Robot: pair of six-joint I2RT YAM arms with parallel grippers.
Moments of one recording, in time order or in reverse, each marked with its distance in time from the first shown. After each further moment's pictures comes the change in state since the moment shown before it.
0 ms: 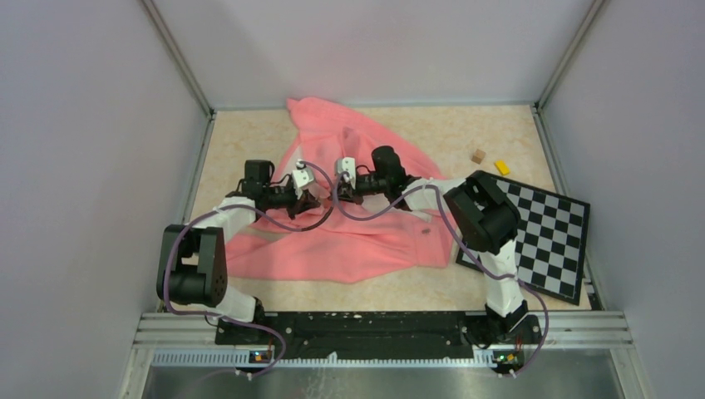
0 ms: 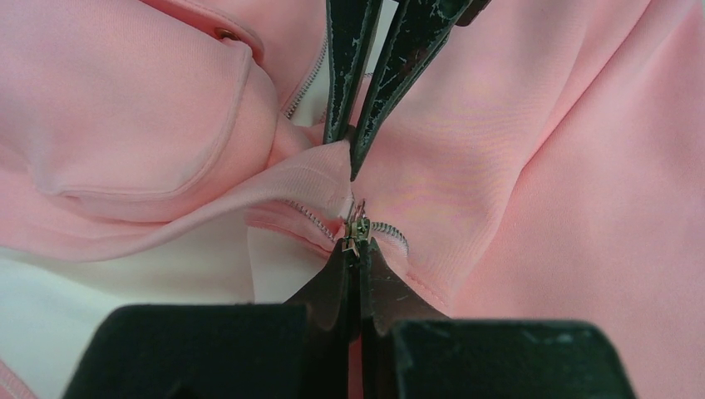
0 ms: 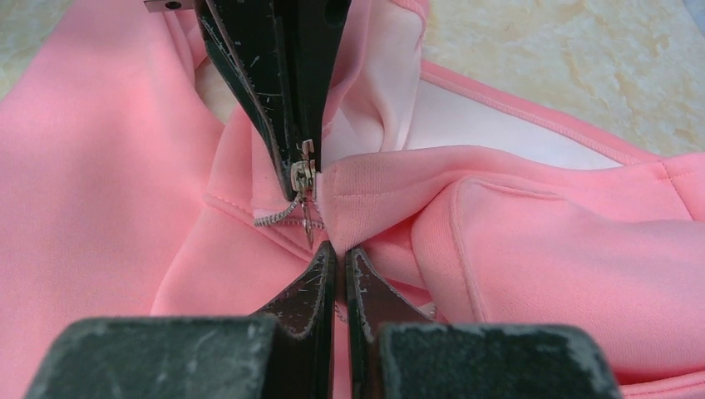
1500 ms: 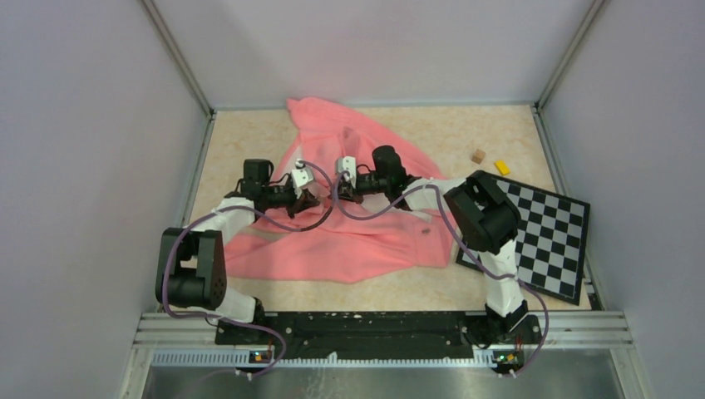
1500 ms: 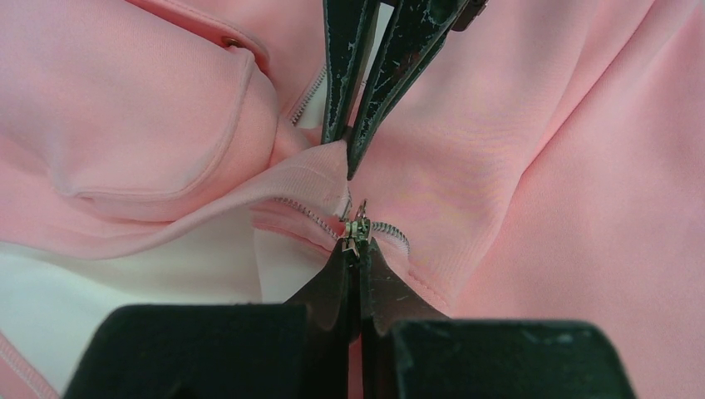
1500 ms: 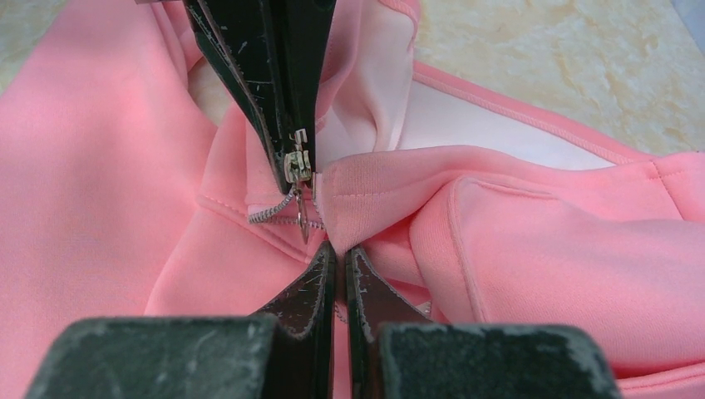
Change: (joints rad) left arm 0.001 -0.021 0.000 0.000 -0.005 0.000; right arm -0.006 0.000 -0.002 0.017 0.007 0.013
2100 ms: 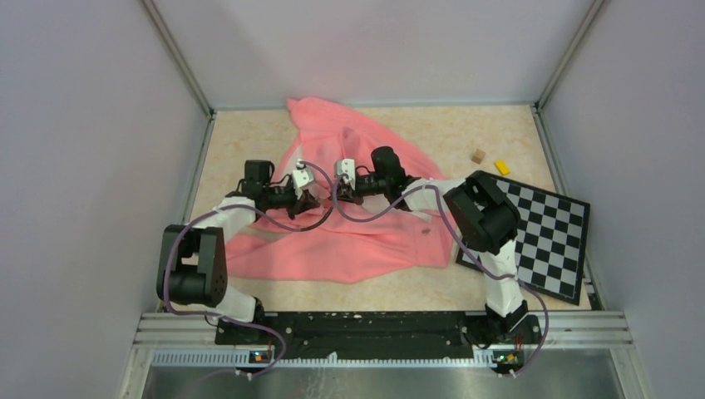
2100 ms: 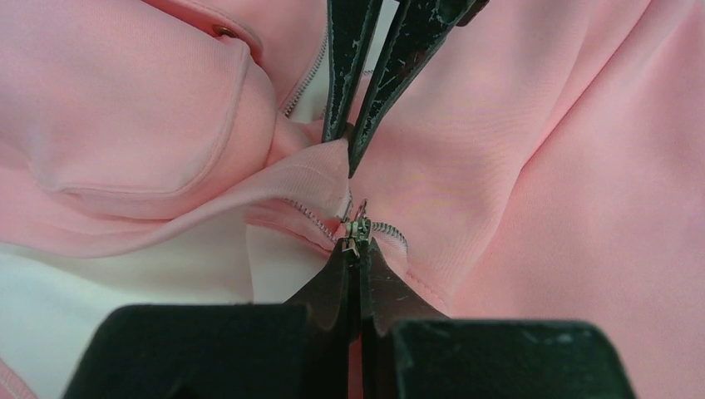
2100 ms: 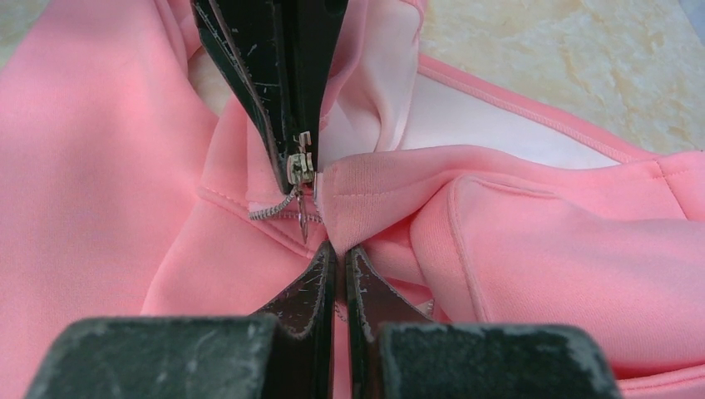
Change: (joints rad) left arm 0.000 0.017 0.000 -0.005 0.001 0.000; right arm 0.008 0.000 0.000 -0.028 0.008 -0.040
